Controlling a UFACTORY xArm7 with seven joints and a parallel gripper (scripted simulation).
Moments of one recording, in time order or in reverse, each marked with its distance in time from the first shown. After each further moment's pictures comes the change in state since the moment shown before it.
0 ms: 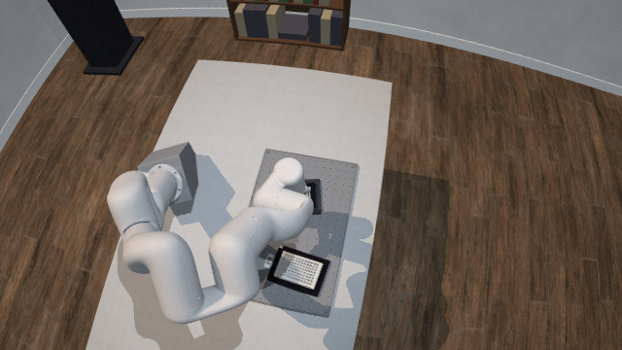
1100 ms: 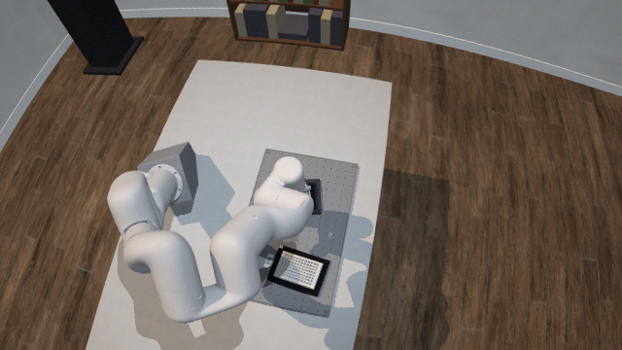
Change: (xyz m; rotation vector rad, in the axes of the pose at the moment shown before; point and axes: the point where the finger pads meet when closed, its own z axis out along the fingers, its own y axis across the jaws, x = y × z) arm -0.003 0.000 0.000 0.000 0.000 0.000
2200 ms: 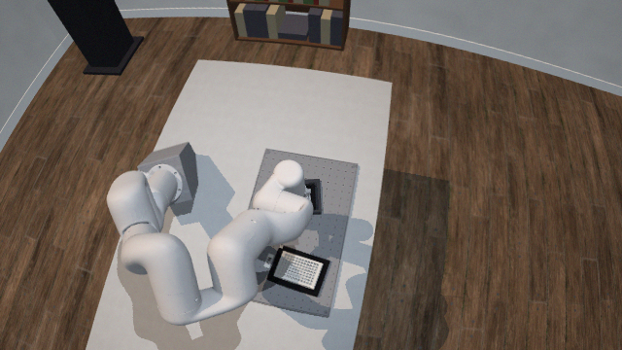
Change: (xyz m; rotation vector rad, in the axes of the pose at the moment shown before) arm 0.010 0.000 0.000 0.000 0.000 0.000
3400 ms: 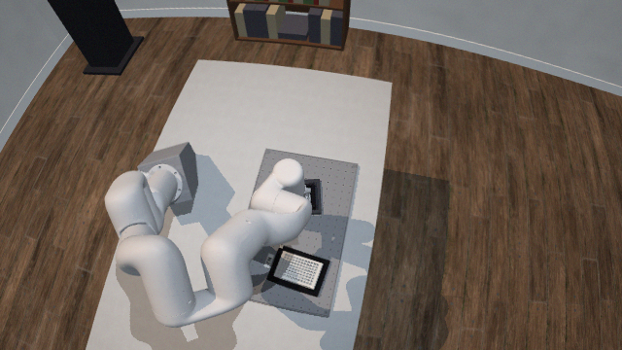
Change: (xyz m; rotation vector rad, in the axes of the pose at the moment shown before) arm 0.004 0.000 -0.014 0.000 0.000 0.000
